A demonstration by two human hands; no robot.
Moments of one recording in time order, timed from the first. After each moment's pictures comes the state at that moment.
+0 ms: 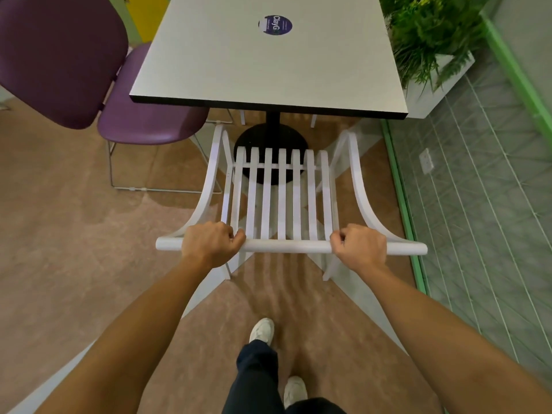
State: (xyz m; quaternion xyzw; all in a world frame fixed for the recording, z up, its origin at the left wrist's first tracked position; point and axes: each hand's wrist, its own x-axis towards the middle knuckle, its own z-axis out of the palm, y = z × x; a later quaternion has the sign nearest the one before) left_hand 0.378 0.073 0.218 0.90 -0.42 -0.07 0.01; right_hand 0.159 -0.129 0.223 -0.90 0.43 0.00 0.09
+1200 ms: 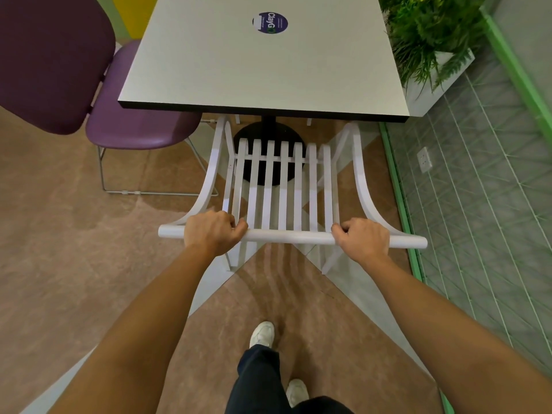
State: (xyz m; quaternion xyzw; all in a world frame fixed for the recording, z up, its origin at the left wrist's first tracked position) left_hand 0.418 0.034 0.215 0.90 -0.43 -0.06 0.03; right_hand 0.188 -0.164 0.220 -0.88 0.46 0.03 0.12
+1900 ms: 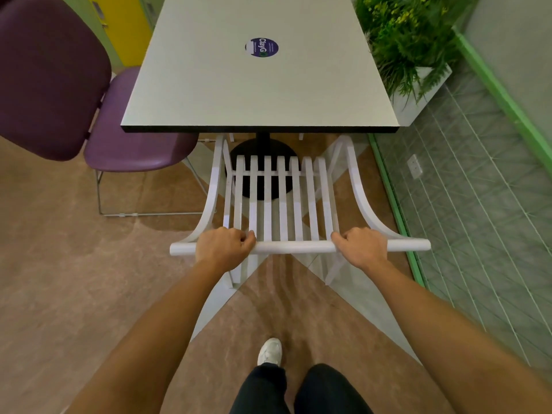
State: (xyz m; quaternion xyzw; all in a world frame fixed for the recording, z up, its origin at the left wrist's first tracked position) left_hand 0.419 0.036 0.220 0.88 -0.46 -0.09 0.05; right_hand 0.200 -0.154 0.223 -0.88 0.46 0.10 0.09
